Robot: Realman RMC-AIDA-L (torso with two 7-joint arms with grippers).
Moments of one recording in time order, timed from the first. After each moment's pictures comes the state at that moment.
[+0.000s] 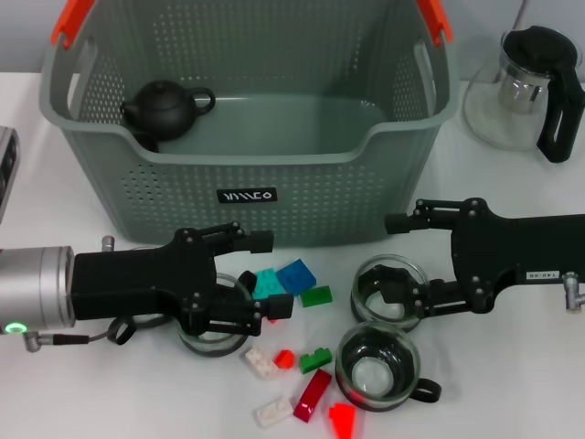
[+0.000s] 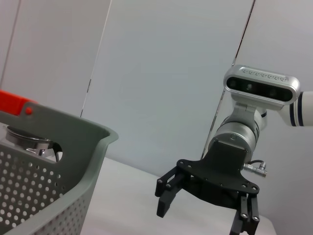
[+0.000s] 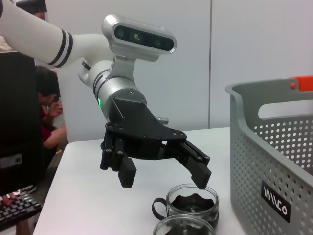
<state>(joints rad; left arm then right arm) -0.47 -2.15 0.56 0.69 2.07 1.84 -1.31 0.56 2.08 -0.83 -0.73 -1.98 -1.70 1.21</state>
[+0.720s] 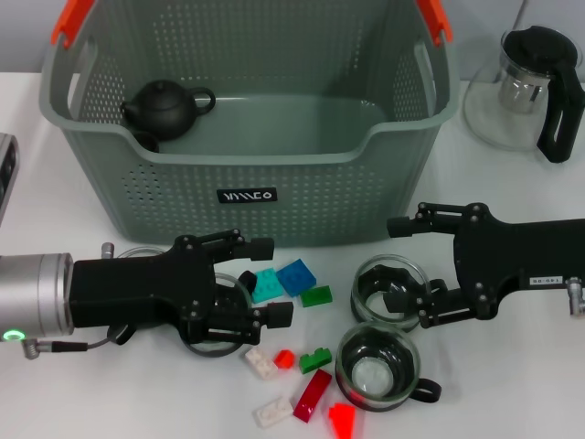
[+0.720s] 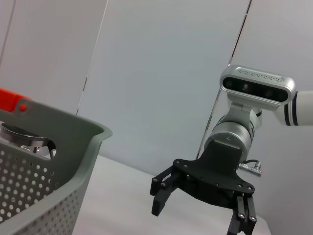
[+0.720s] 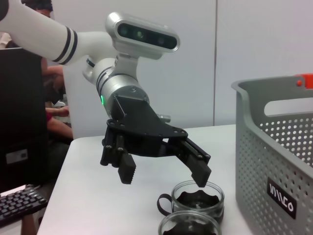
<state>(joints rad) -0.46 -2.15 0.57 0.69 2.07 1.85 -1.31 0.55 2.08 -0.83 -0.74 -1.99 -1.71 1.20</state>
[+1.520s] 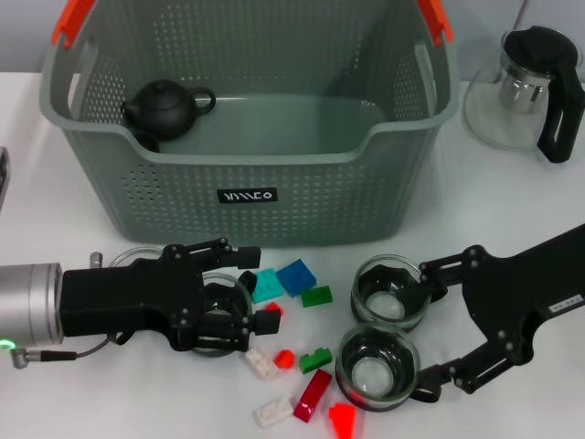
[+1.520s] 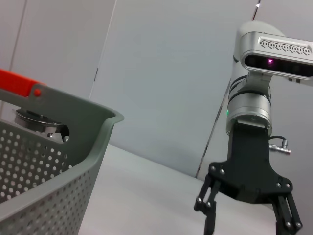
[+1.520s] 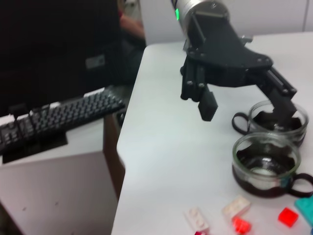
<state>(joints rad) -0.44 -2.15 0.56 0.70 2.09 1.84 -1.30 0.65 2.09 -0.92 -1.00 -2.27 -1.90 1.43</state>
